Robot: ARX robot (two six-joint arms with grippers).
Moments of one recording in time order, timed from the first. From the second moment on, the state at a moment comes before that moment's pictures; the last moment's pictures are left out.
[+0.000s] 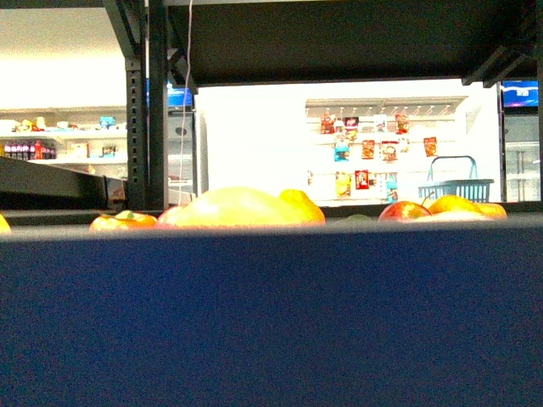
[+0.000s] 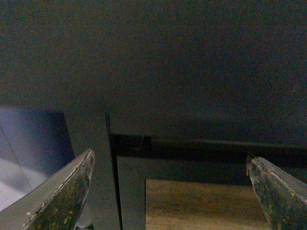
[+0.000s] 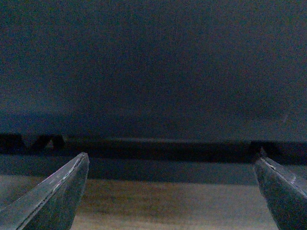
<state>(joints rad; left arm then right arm) 0.00 0.00 0.01 -0.01 0.00 0.00 0.00 0.00 0.02 0.00 0.00 0.00</state>
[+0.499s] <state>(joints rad) 0.00 0.07 0.01 -0.08 0.00 0.03 0.00 0.07 0.02 -0.07 0.00 0.01</state>
